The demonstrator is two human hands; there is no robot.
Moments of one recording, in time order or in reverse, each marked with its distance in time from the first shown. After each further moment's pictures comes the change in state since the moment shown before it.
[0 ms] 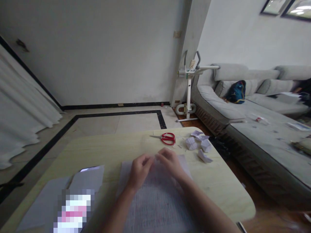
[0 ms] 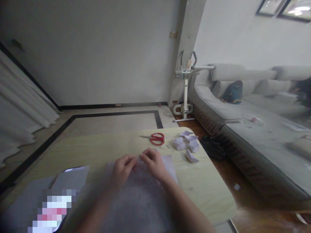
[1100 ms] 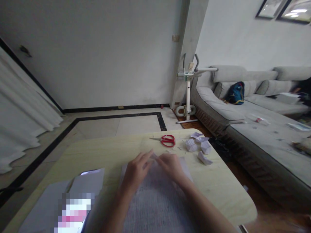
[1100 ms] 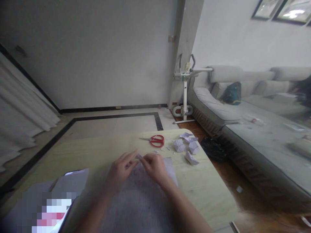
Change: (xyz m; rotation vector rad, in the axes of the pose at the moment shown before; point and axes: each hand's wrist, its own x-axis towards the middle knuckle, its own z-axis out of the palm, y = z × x) left_hand 0.012 -0.022 -0.021 0.545 -0.082 0.456; right_hand -0.002 -0.003 -0.003 -0.462 -0.016 -0.074
